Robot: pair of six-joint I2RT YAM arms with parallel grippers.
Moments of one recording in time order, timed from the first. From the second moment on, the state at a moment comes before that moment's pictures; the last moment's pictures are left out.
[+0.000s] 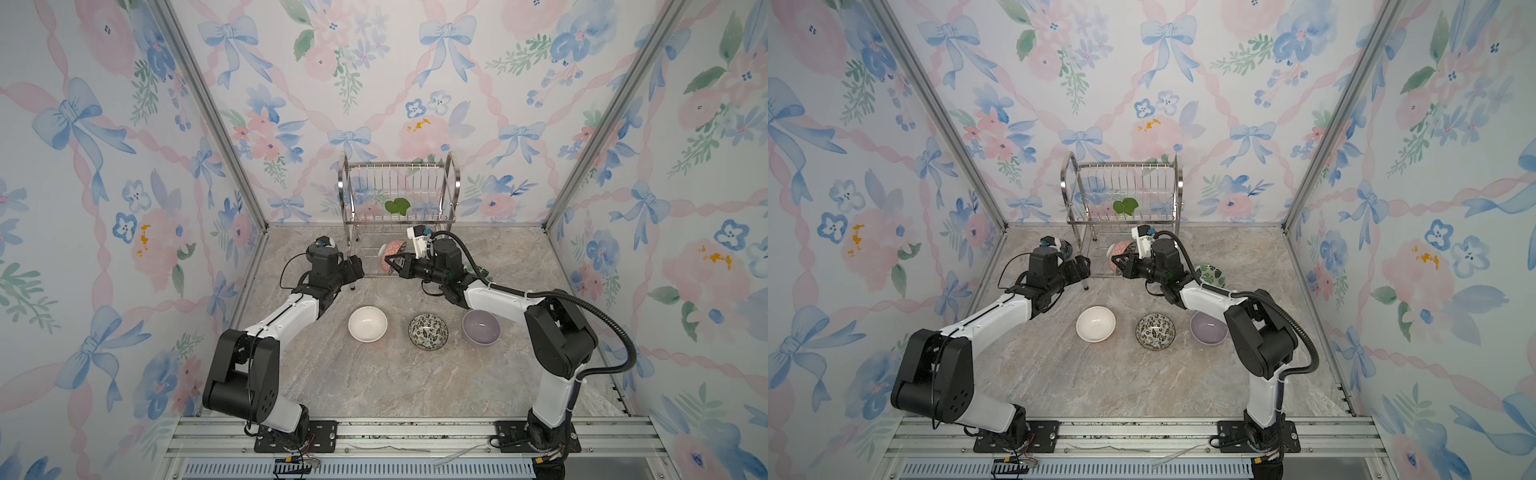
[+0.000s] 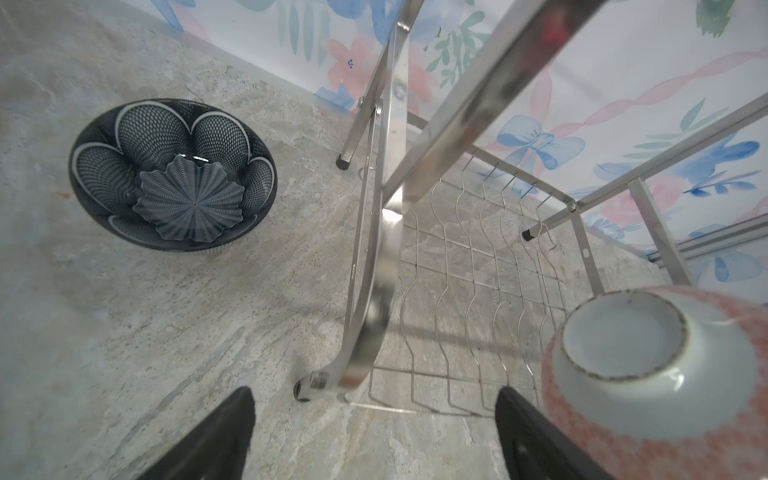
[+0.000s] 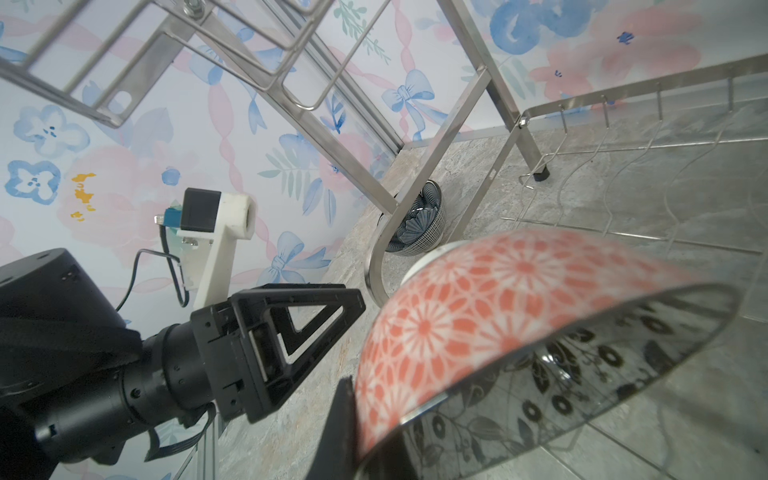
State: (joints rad) left arm -0.24 1.53 0.94 0.05 -0.02 -0.52; right arm 0.61 1.89 1.24 0.45 -0.45 0.67
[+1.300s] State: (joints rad) left arm -0.27 1.67 0.98 0.08 -0.13 -0.32; right arm 0.58 1.82 1.14 0.47 -0.46 0.72
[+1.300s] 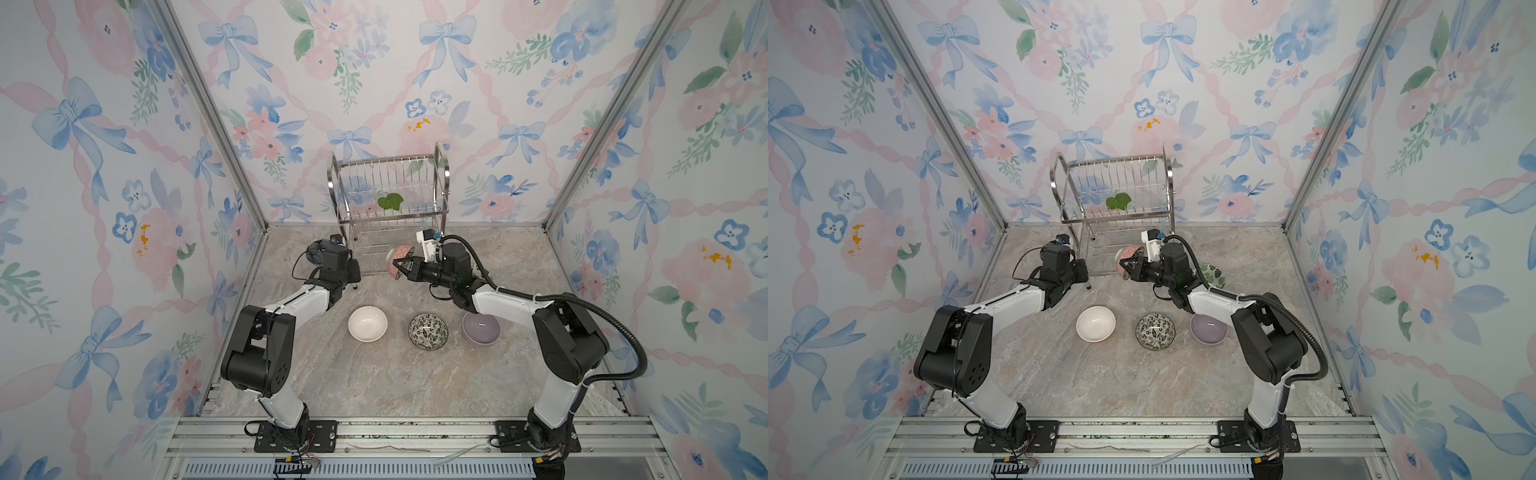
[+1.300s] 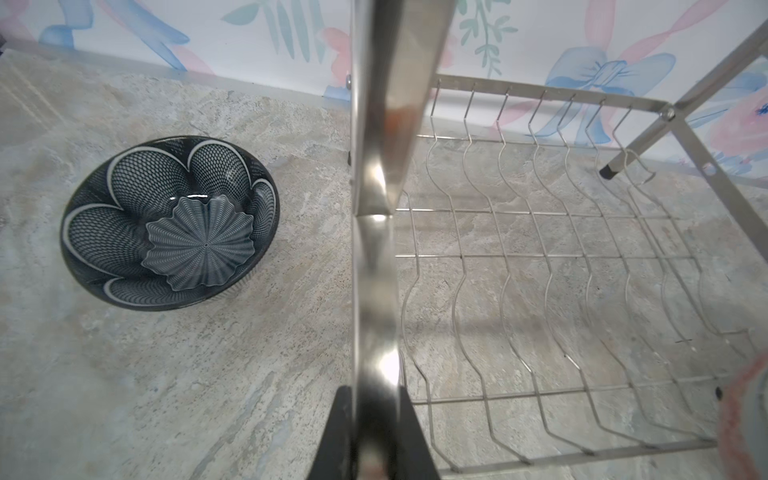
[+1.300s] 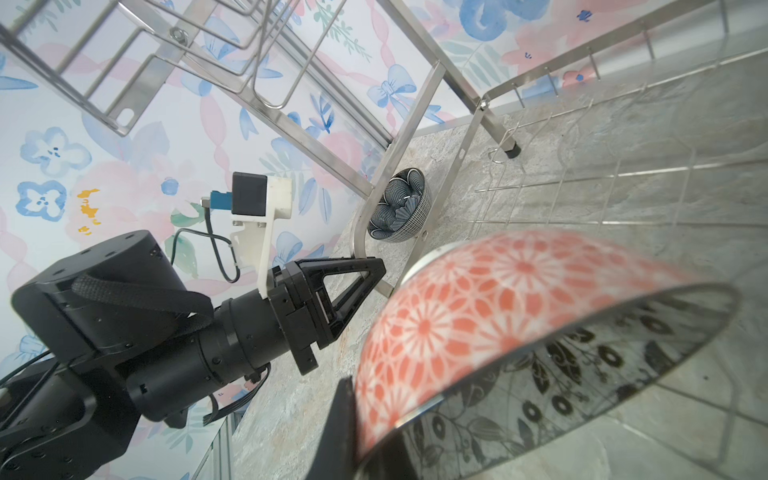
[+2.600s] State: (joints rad) left arm -0.35 1.43 0.75 0.07 -0.30 -0.23; right arm 0.68 1.83 1.07 0.58 -0.43 0.72
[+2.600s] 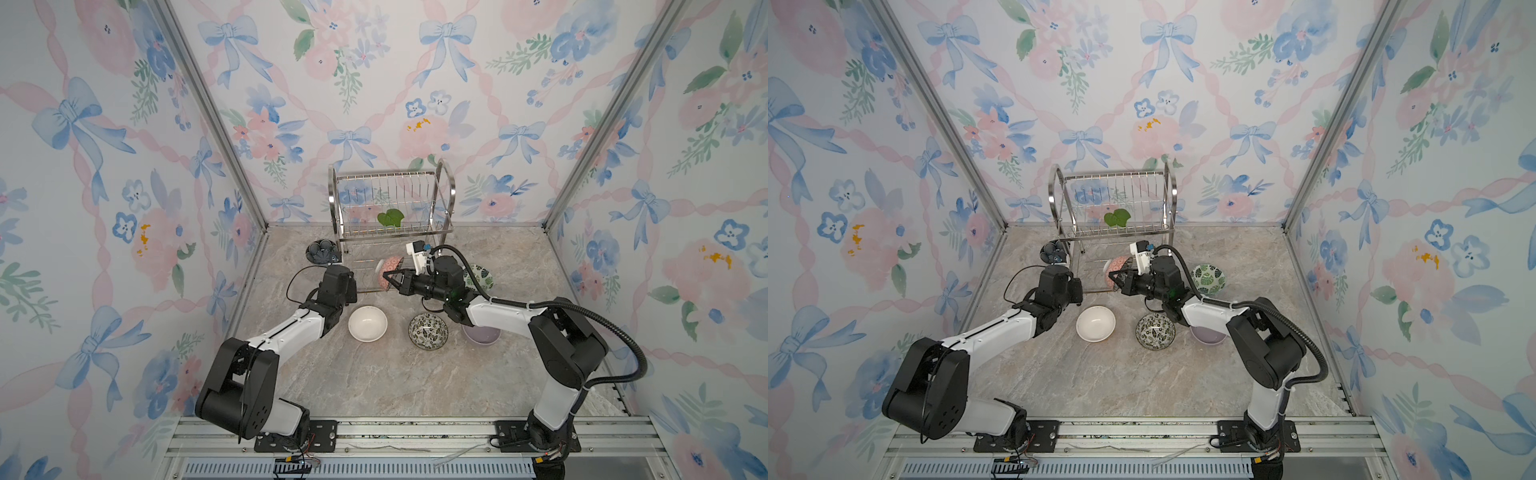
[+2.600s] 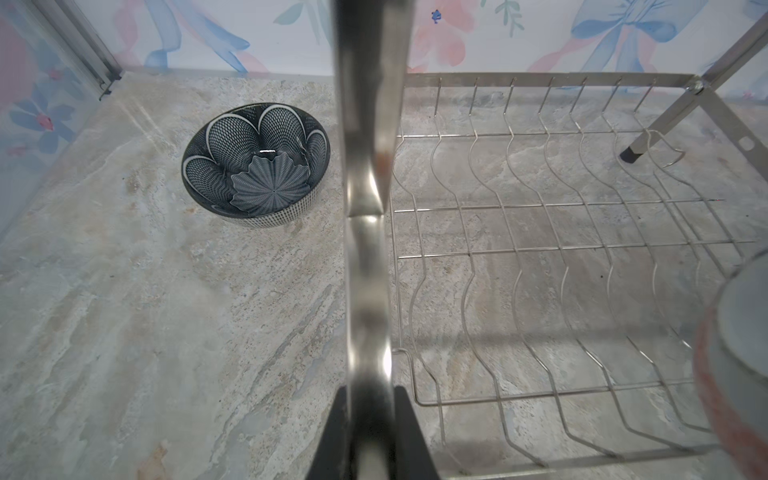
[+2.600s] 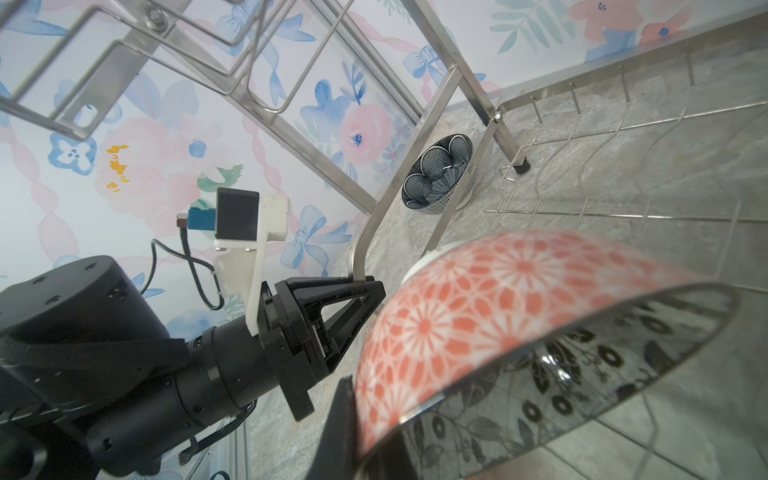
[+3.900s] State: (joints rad) left arm -0.35 1.55 0.84 0.11 -0.24 -0.12; right arm 0.59 2.38 1.68 0.65 -0.49 0.80
